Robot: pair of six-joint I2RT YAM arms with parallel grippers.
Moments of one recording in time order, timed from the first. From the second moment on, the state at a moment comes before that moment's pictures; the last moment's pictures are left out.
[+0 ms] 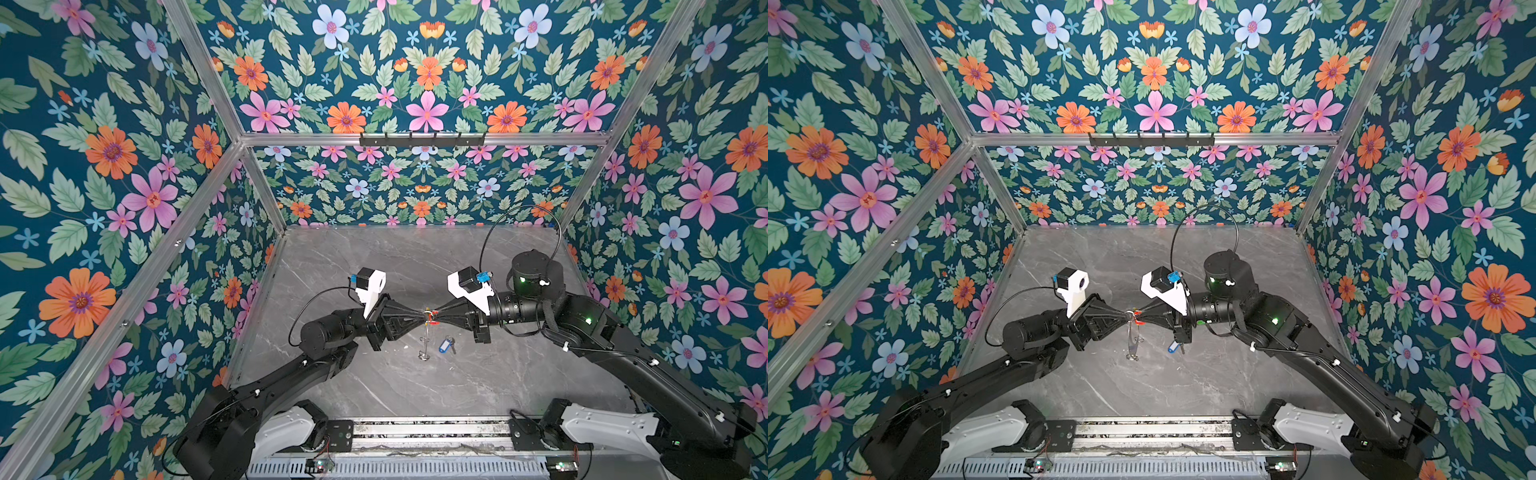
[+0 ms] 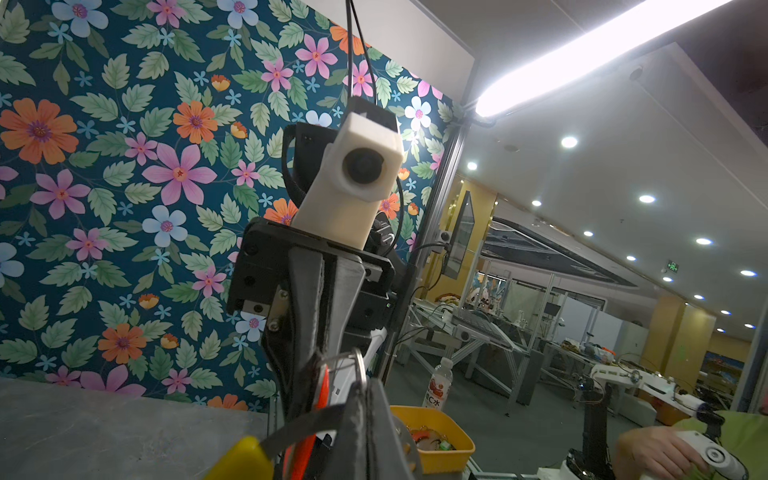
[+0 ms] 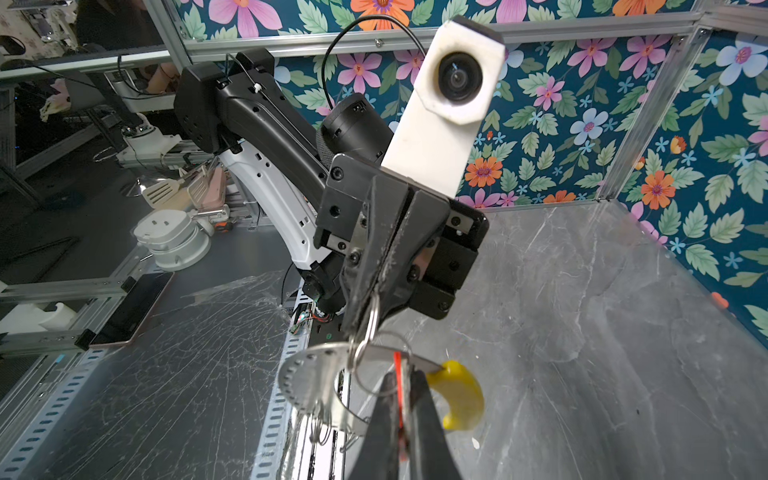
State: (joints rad) left arm -0.69 1.13 0.56 1.47 0.92 -1.15; right arm 0.82 1.11 1.33 -0.56 -0.66 -0.19
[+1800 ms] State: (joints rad) left arm -0.69 0.93 0.48 1.22 0.74 -0.73; right arm 0.91 0.95 1.03 -0.07 -0.45 0.22
